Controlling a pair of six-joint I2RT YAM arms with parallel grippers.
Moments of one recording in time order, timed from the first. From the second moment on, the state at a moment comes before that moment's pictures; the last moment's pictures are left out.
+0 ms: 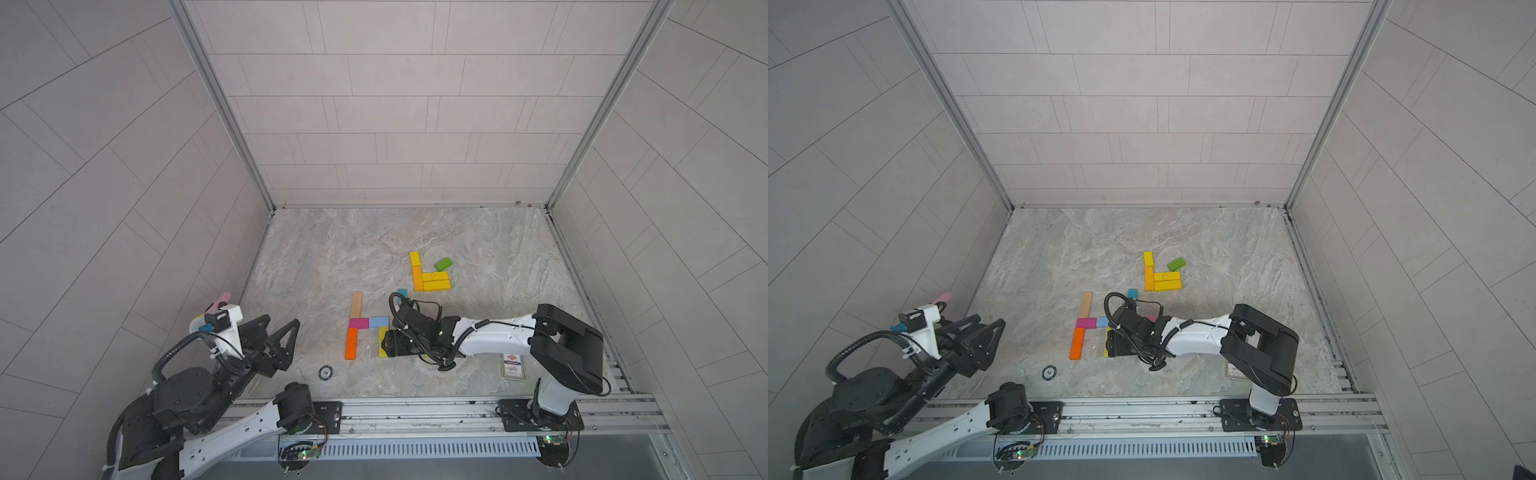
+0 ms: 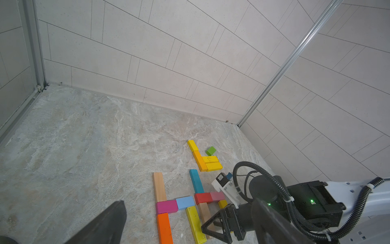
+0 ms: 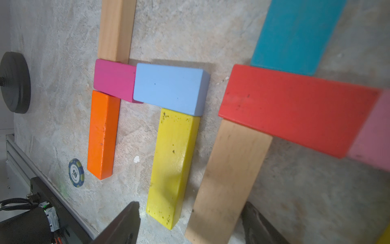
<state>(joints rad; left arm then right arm) -1.13 0.02 0.94 -1.12 -0.69 -0.58 1.07 1.72 0.92 -0.14 -0.01 0.96</state>
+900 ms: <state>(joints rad) -1.13 0.08 0.94 -1.12 -0.67 -0.58 1.03 1.48 0.92 -0.26 0.06 0.91</state>
